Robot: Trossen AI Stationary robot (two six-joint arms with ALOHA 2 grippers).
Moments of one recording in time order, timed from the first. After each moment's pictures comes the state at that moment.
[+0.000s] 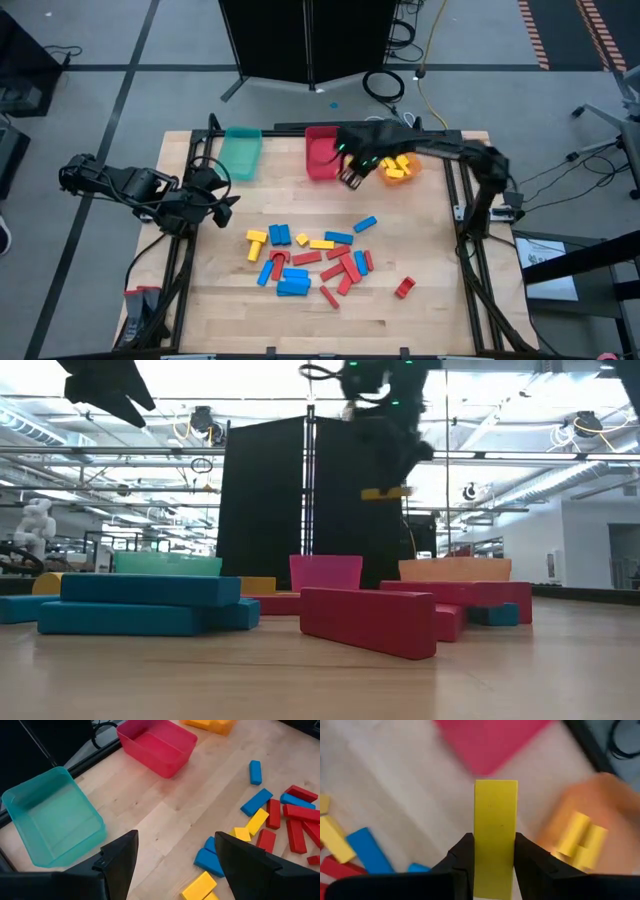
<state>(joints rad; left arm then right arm) -0.33 0.84 1.00 -1.16 -0.64 -0.88 -0.33 1.79 1.70 -1.22 0.16 0.35</state>
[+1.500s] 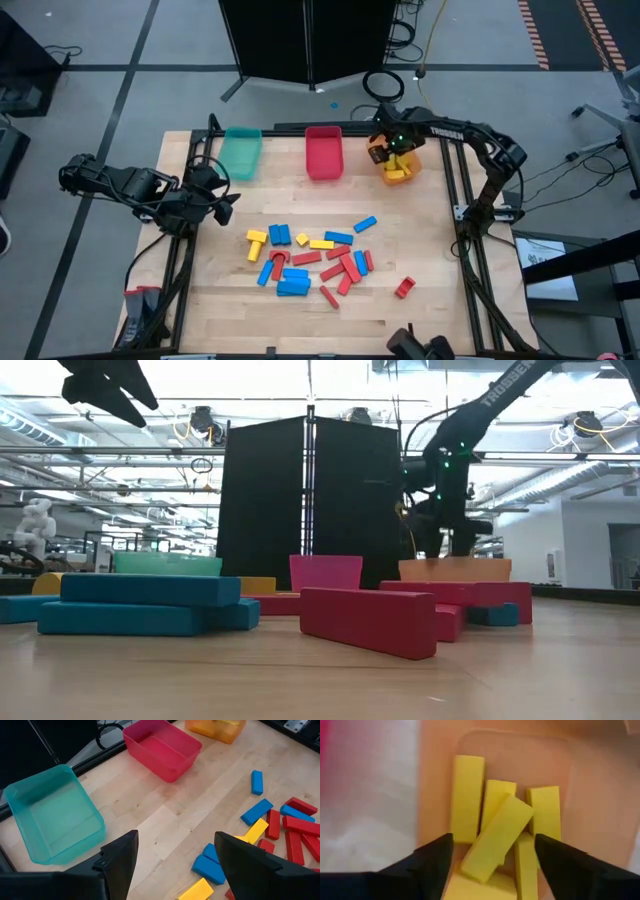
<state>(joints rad) -0.33 0.84 1.00 -1.16 -0.66 -0.94 -0.78 1.76 1.23 -0.86 0.02 0.35</state>
